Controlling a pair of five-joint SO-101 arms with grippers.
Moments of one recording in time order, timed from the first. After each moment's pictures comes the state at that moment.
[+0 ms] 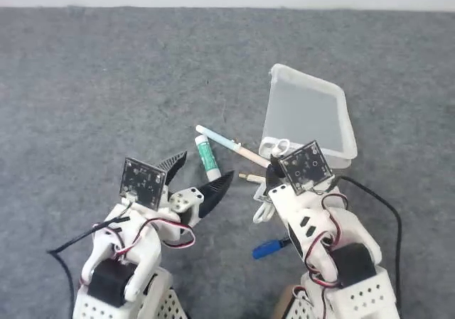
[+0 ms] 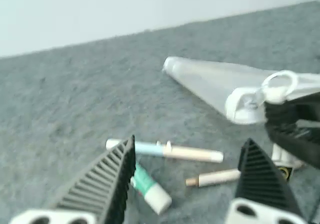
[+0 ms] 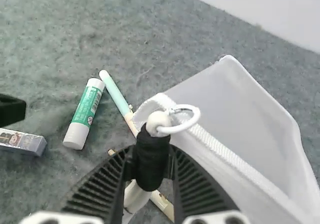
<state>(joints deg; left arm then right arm) 16.2 -103.5 79.9 60.1 5.4 -23.8 -88.0 73.6 54.2 10.7</state>
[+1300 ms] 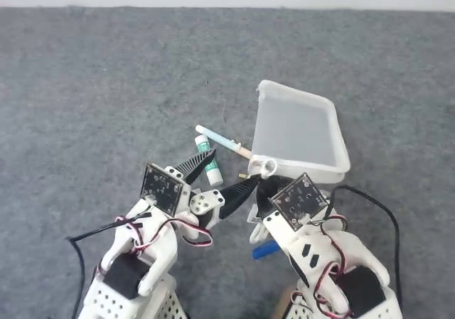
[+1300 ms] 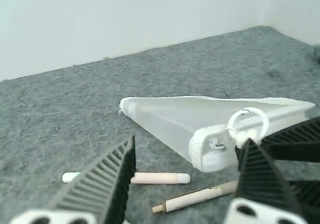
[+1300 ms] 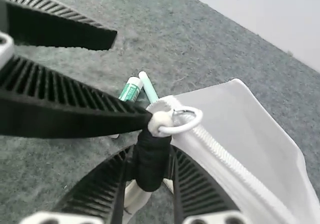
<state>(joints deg) 24.7 -103.5 89.3 44.6 7.5 -32.8 -103.1 73.6 67.6 13.1</state>
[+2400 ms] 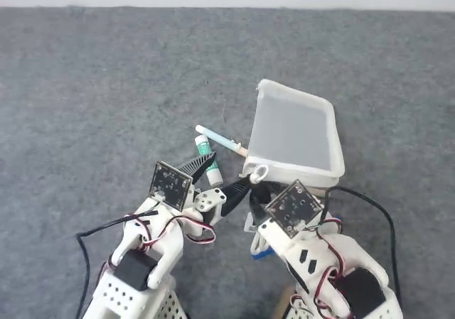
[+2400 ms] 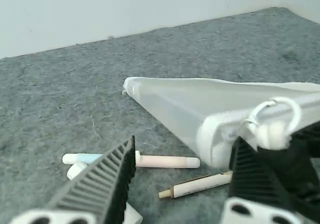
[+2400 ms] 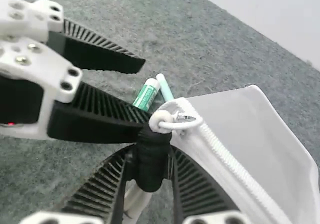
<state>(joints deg) 23.2 -103.5 97.4 39.4 7.5 -36.9 -103.8 73.5 69.0 13.1</state>
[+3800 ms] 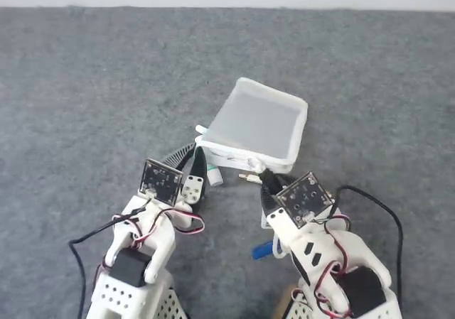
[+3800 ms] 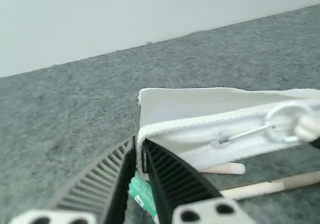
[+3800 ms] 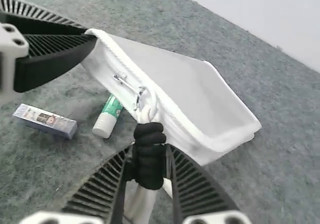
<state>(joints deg) 14.2 -103.5 96.9 39.2 1.8 -29.1 -103.2 73.5 67.9 13.2</state>
